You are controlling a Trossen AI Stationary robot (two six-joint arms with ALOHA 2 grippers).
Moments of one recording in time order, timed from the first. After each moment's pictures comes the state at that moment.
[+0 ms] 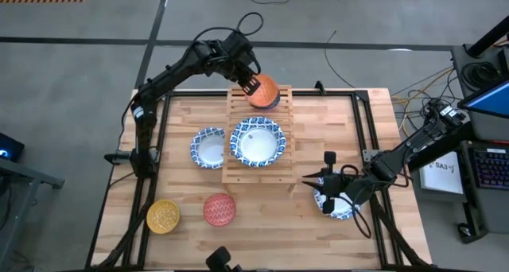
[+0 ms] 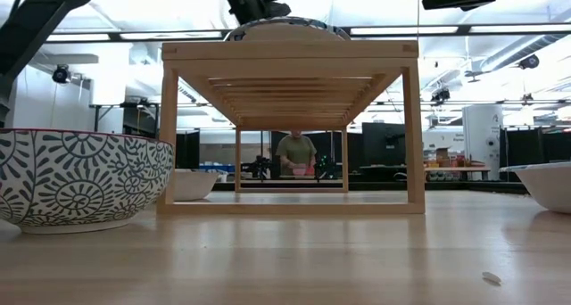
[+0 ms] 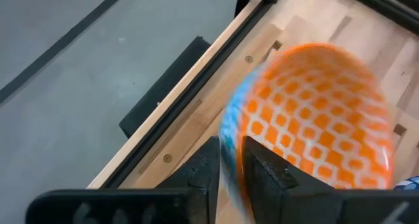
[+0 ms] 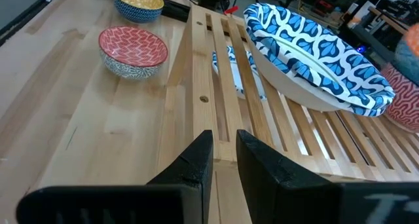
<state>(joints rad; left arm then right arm) 0.53 1.97 2.28 -1.21 -0.08 -0.12 0.64 1.08 0.71 -0.17 0.73 0.03</state>
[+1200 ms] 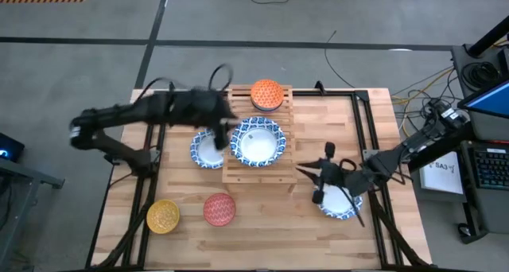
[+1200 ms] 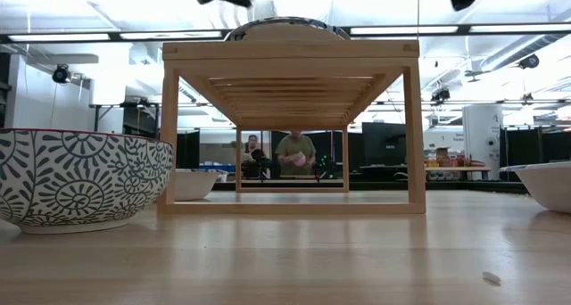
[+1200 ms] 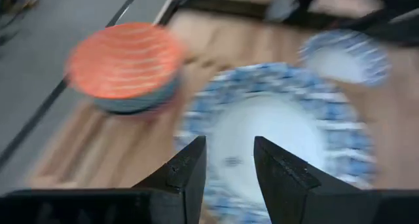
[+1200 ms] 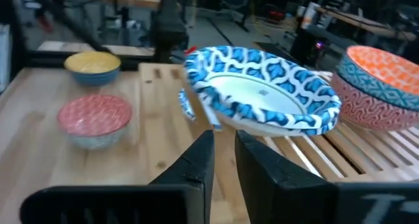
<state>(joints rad) 0.12 1.35 1.51 -0.80 -0.15 -0.08 0.56 1.11 0.71 0.05 0.84 0.11</state>
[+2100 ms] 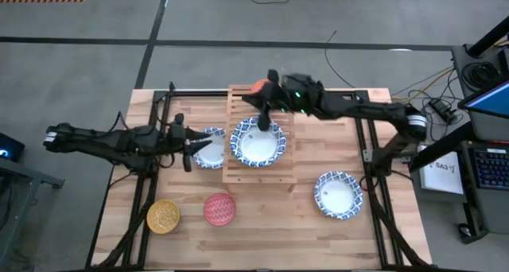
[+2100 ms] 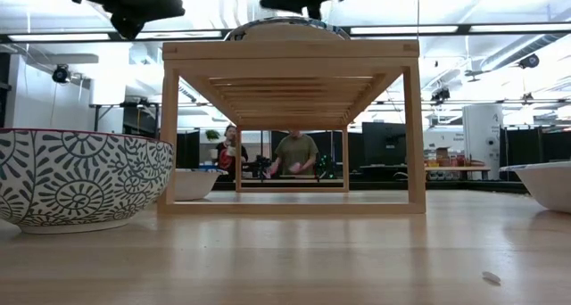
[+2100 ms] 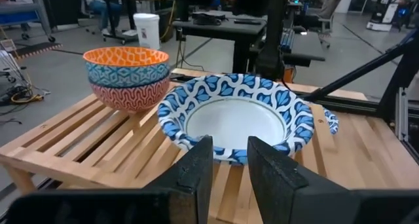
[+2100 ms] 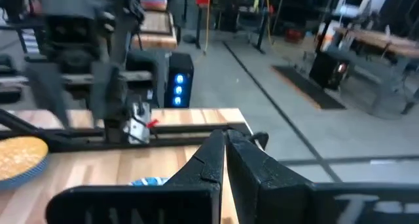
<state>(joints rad) -0.13 0.64 0.58 -0.10 -0.38 -0.11 -0.27 1.61 1.42 0.07 -0.07 -0.14</state>
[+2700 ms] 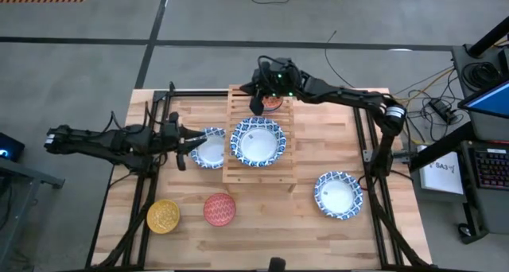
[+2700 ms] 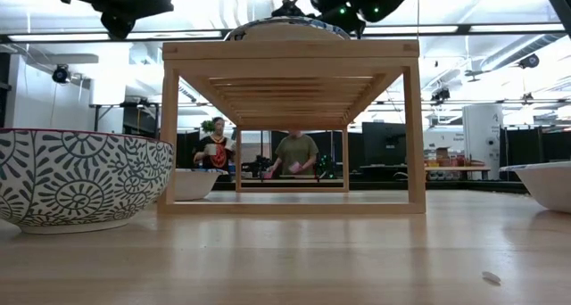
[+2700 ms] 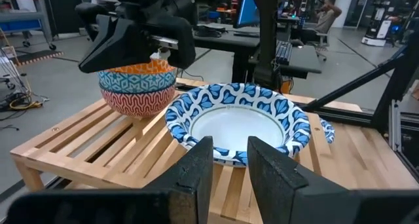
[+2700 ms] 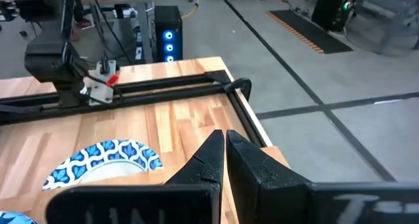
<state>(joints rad) -0.13 0.54 0.55 -0.12 -0.38 -0.11 -0.45 1.82 1.56 -0.05 -0.21 -0.11</state>
